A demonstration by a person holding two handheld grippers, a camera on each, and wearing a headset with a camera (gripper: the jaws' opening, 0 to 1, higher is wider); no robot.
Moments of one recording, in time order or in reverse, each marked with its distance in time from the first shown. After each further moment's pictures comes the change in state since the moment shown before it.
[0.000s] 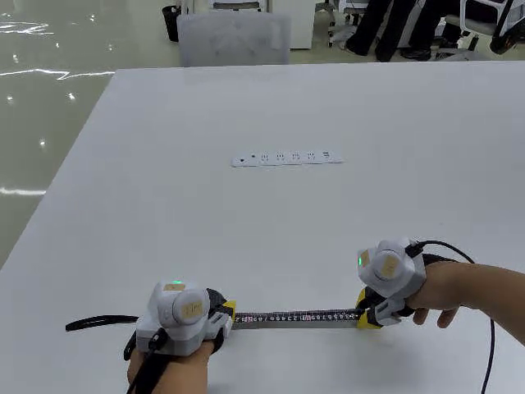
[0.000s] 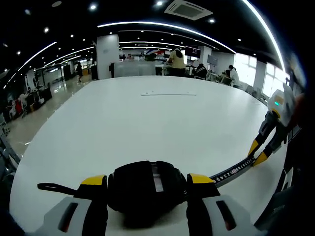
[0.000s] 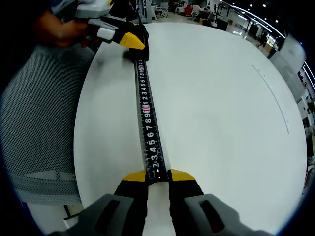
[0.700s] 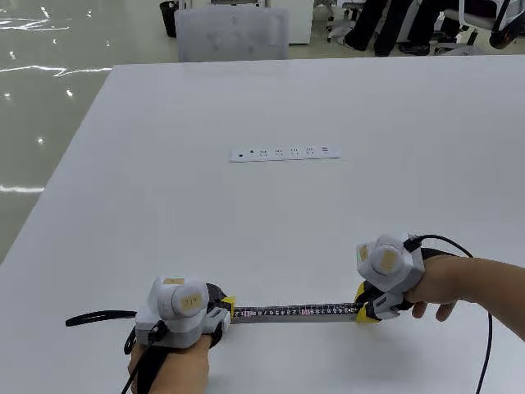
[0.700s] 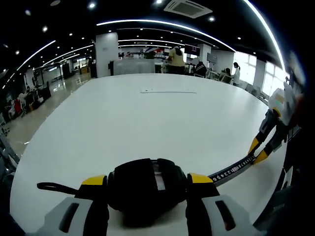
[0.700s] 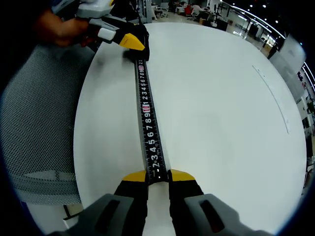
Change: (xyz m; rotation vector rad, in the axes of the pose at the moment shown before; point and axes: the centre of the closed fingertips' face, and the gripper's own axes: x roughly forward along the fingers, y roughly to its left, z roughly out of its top) left arm 0.001 0.002 -0.003 0.004 0.019 -0.006; right arm 0.000 0.001 0.001 -0.002 0.000 -0.005
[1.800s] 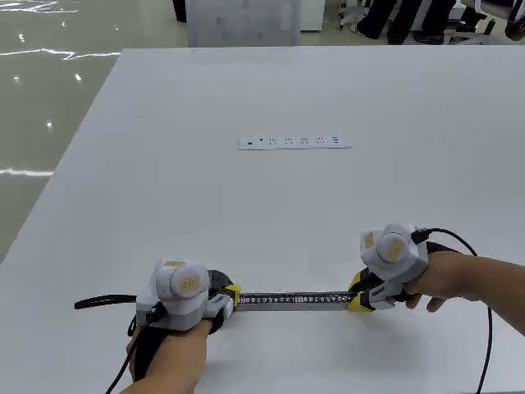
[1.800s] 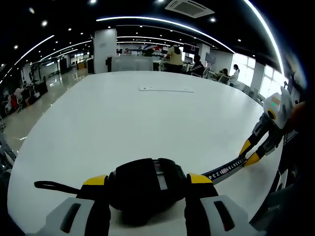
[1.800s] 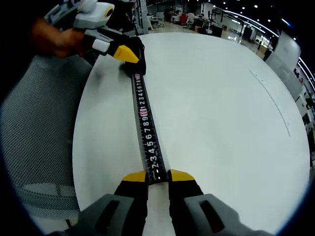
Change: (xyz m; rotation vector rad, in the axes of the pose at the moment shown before) left arm -0.001 0.000 -0.001 -0.027 0.029 -0.044; right arm 0.009 -0.003 0.024 0.034 -0.098 0.001
